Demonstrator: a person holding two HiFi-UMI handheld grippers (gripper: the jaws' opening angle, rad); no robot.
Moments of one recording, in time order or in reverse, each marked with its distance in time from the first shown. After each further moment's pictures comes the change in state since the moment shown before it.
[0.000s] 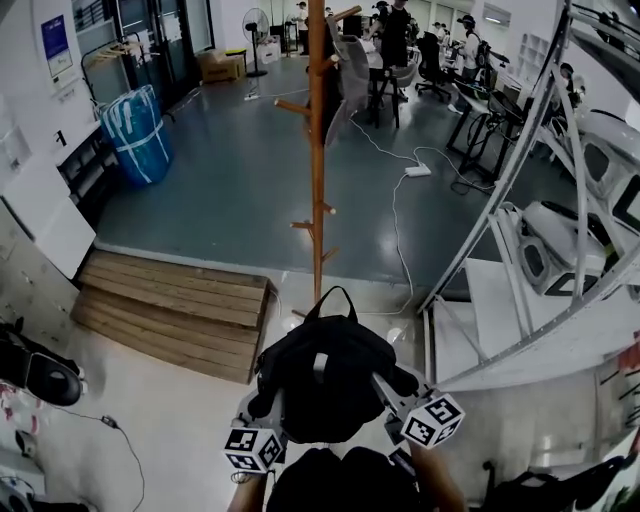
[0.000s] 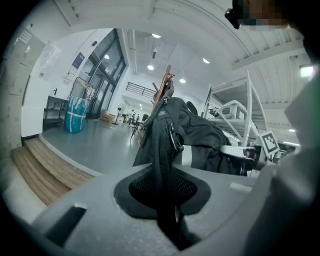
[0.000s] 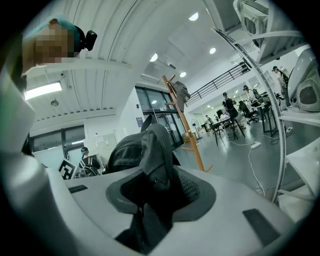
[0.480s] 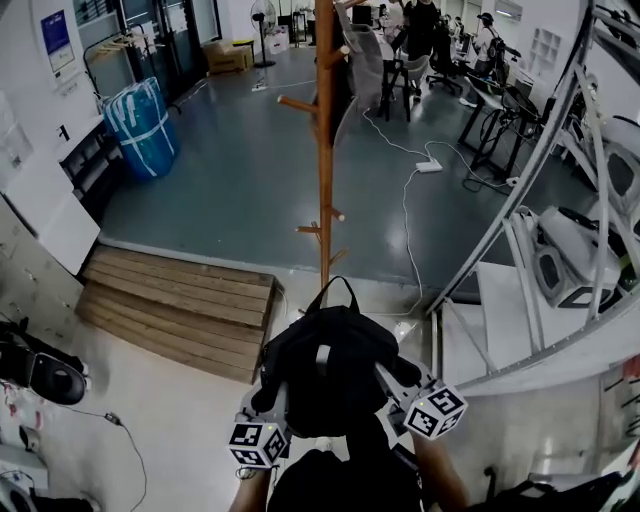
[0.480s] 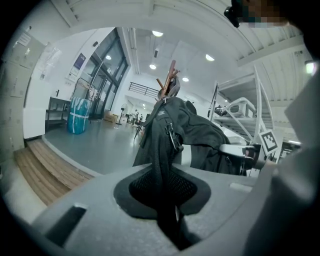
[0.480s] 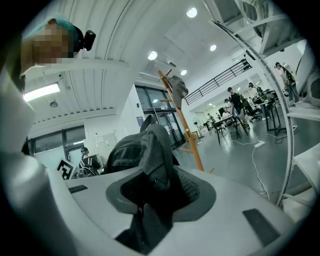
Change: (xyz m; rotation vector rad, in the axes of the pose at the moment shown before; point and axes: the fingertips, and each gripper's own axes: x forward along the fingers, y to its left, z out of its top) left arm 0.052 0.019 0.013 -0.006 0.008 0.047; right arm 0.052 -0.046 0.014 0.005 0.017 0.028
